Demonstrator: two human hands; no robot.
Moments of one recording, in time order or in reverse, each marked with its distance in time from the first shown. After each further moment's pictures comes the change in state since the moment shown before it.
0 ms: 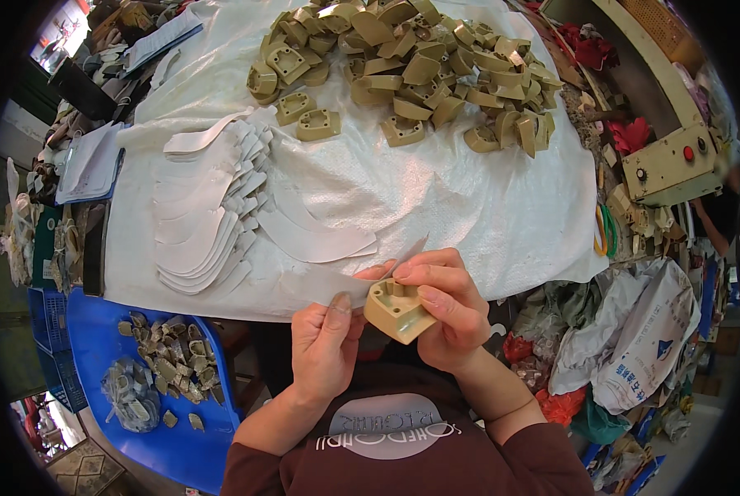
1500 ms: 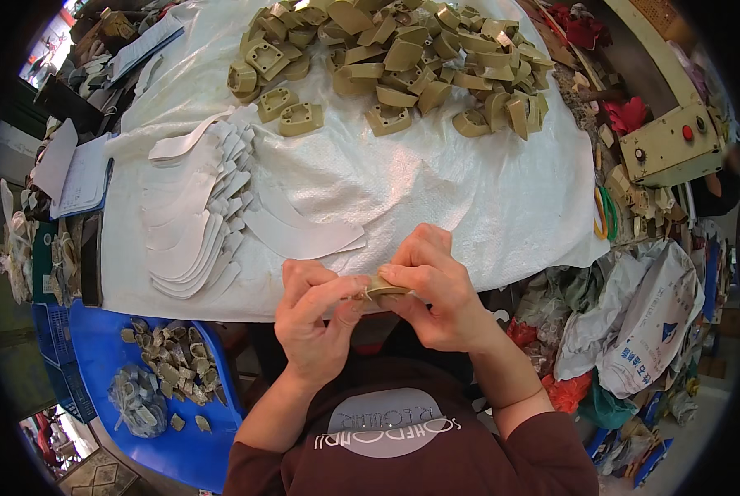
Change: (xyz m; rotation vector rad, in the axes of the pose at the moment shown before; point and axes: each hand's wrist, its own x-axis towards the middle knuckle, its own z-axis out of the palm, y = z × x) left_hand 0.026 -0.005 -0.015 1.109 0.000 0.784; right_hand 0.007 0.002 -0.026 -0.080 -0.402 0.276
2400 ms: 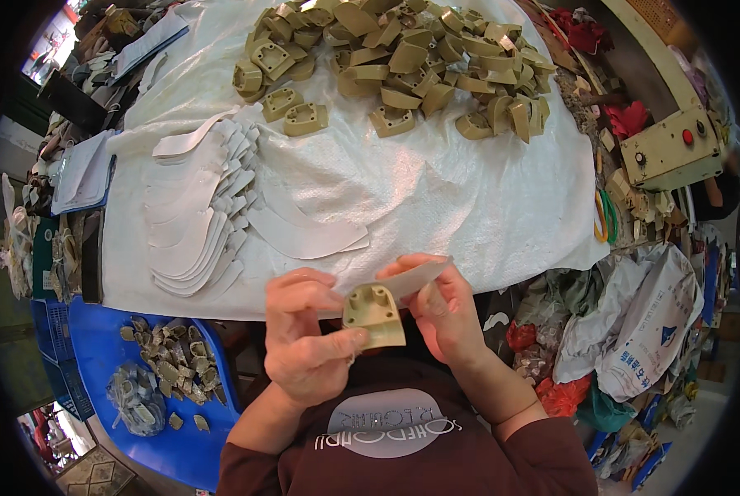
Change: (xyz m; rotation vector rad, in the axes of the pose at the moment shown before) left_hand 0.003 0.021 -0.008 -0.195 0.060 0.111; right_hand -0.027 -0.020 0.025 0.964 0.379 0.641
